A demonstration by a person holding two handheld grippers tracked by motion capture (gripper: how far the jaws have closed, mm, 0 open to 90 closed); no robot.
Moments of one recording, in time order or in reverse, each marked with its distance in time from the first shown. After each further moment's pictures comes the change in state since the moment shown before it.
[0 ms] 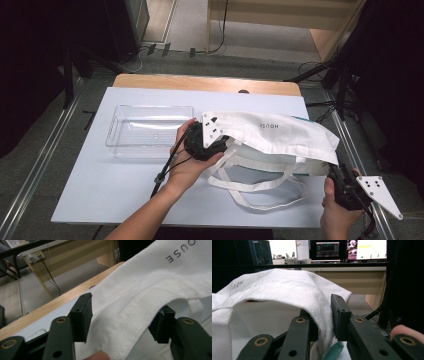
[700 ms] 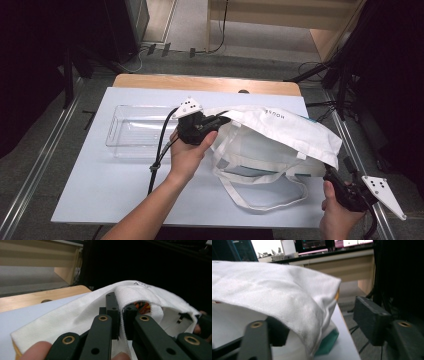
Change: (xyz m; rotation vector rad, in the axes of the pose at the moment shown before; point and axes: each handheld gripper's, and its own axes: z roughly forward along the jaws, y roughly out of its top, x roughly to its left) left arm 0.038 0.021 -0.007 -0.159 -0.351 -0.446; right arm -0.003 -0.004 -0.004 0.073 -0.098 0.146
